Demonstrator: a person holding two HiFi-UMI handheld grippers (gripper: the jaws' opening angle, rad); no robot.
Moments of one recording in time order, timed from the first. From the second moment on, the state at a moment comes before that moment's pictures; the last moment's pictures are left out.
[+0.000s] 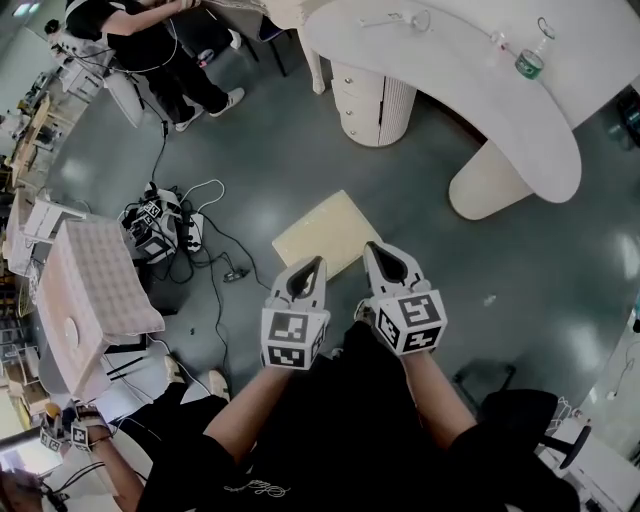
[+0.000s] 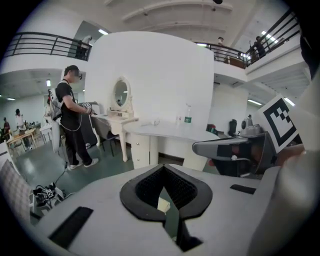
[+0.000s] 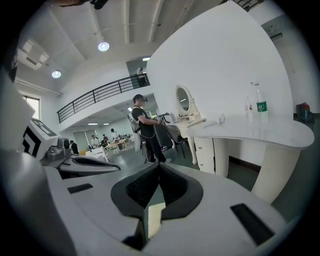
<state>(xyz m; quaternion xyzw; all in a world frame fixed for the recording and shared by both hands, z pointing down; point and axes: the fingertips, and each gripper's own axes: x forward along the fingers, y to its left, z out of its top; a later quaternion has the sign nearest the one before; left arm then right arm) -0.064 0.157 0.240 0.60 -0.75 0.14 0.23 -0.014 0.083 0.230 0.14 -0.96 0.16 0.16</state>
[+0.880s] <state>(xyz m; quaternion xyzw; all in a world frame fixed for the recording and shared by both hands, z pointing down) -0.209 0.120 0.349 0.64 -0.65 0.23 0.33 -0.127 0.062 0.328 0.19 -0.92 0.22 0.26</state>
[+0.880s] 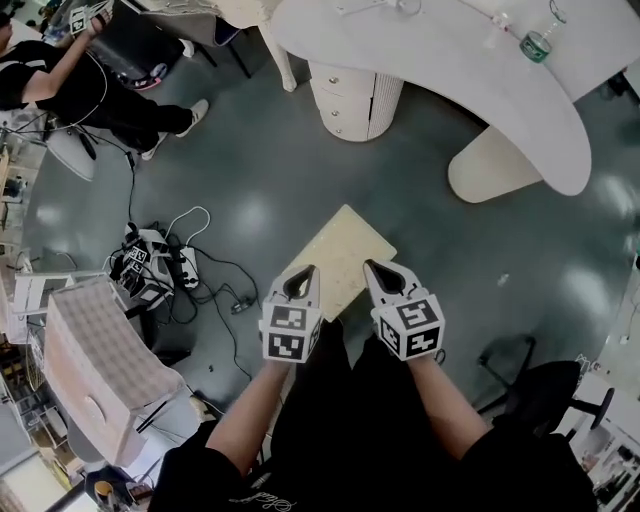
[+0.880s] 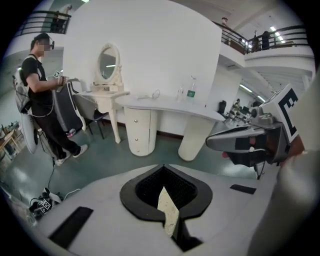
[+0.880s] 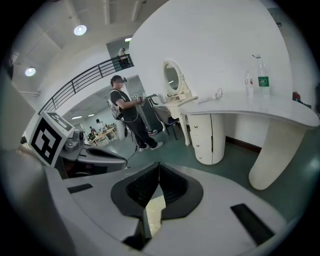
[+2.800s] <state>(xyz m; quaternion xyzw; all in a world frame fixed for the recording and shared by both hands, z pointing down) -0.246 0.115 0.793 0.70 -0.23 0.36 0.57 -0.082 0.146 0.792 0.32 -0.65 0.66 0.18</state>
